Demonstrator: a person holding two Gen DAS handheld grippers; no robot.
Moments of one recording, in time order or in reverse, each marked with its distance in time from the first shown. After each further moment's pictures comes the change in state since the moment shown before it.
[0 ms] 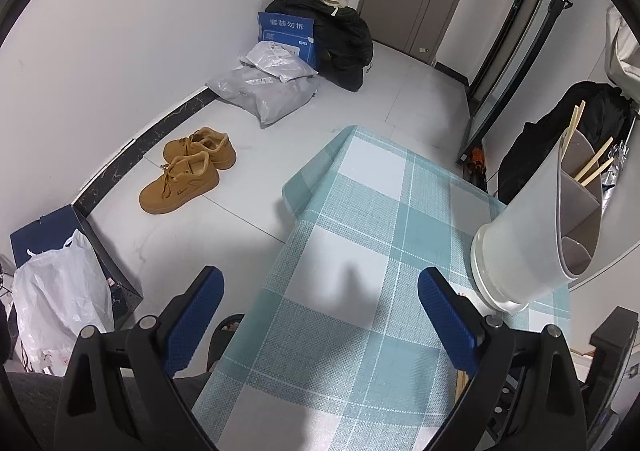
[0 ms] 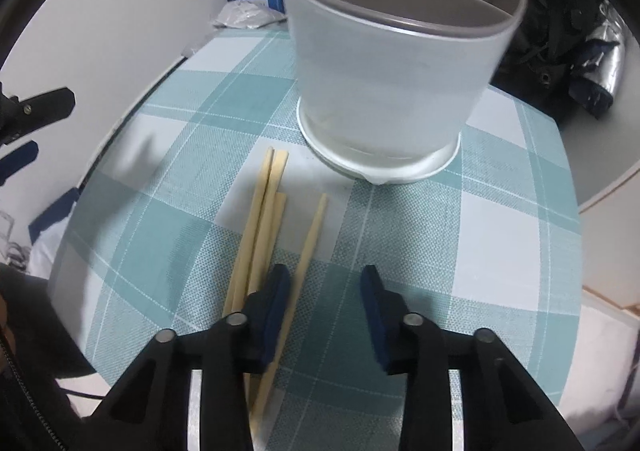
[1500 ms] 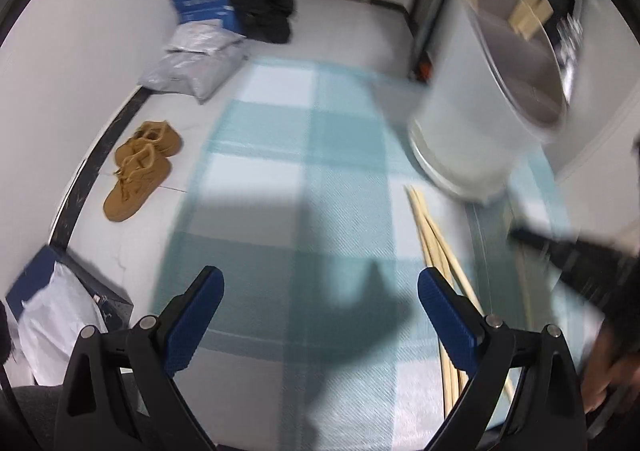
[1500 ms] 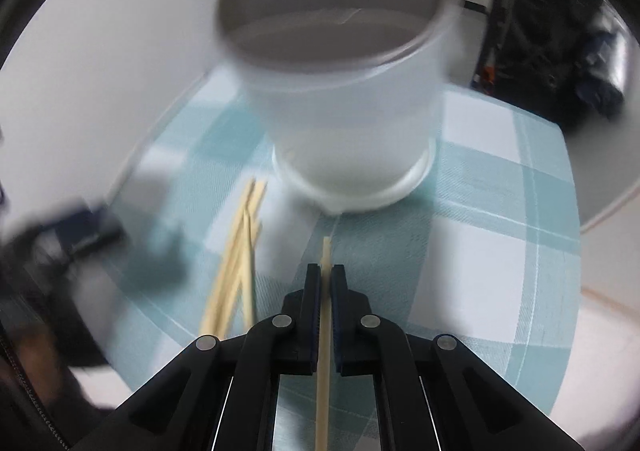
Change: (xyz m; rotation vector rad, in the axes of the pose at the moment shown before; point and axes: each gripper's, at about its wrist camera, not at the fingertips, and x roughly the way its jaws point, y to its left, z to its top) left arm 0.021 -0.056 -0.044 0.318 0.186 -0.072; right arm -0.022 -0.065 0.018 0.114 -0.122 0.212
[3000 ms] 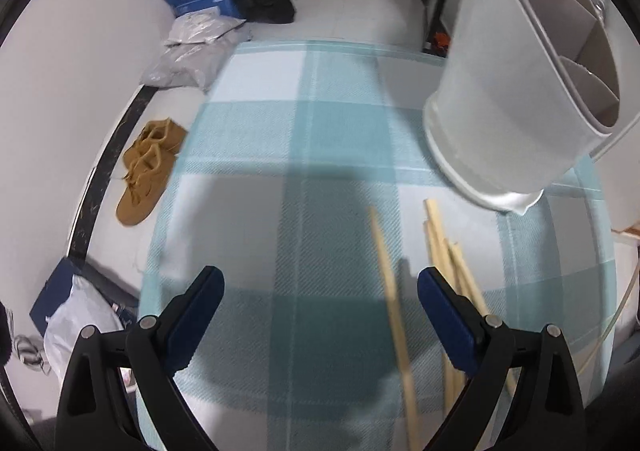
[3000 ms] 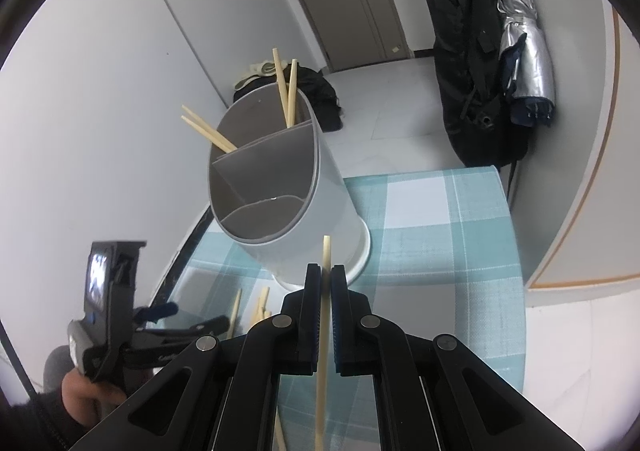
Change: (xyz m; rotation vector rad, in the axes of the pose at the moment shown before) left arm 0.032 -0.016 0.024 0.048 0.091 0.117; right arm -0.088 -0.040 -0.009 0.146 -0.286 0.062
